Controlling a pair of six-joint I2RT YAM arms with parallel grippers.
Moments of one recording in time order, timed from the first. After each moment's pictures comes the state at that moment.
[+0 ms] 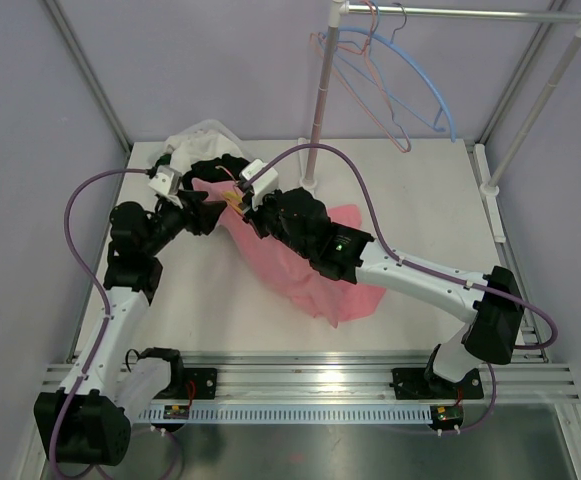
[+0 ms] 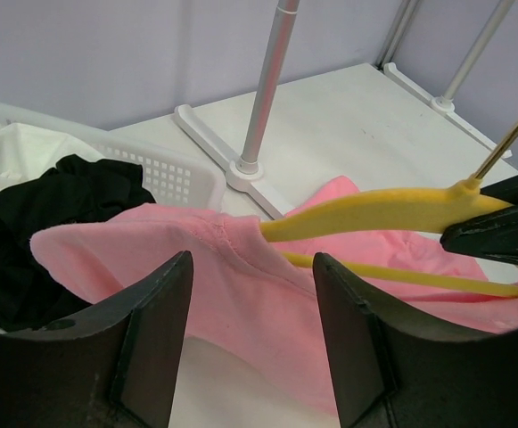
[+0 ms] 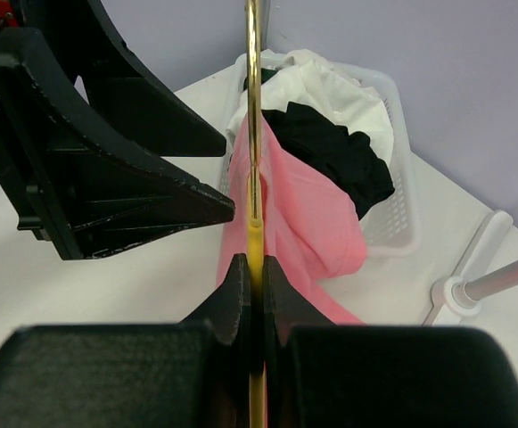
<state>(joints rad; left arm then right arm) -0.05 0.91 0.72 0.17 0.58 -0.15 1.06 1.59 1.42 0.05 0.27 -0.08</state>
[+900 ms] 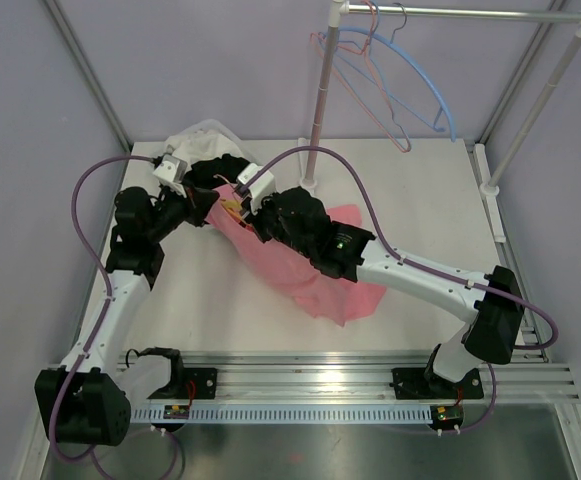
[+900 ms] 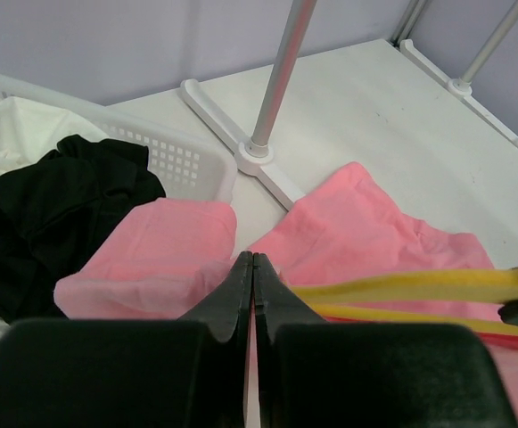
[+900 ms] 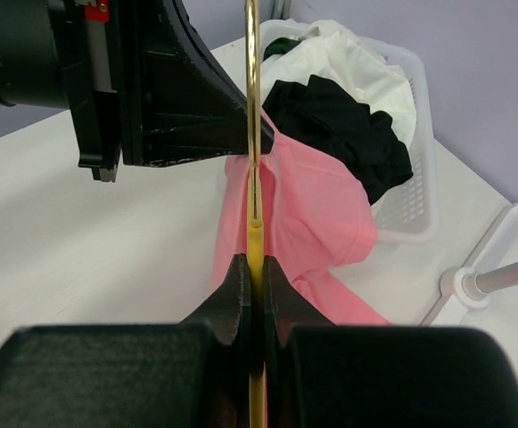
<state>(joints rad) -0.05 1.03 0.81 0.10 0.57 -0.13 1.06 1.59 1.43 -0.03 0.21 -0.09</state>
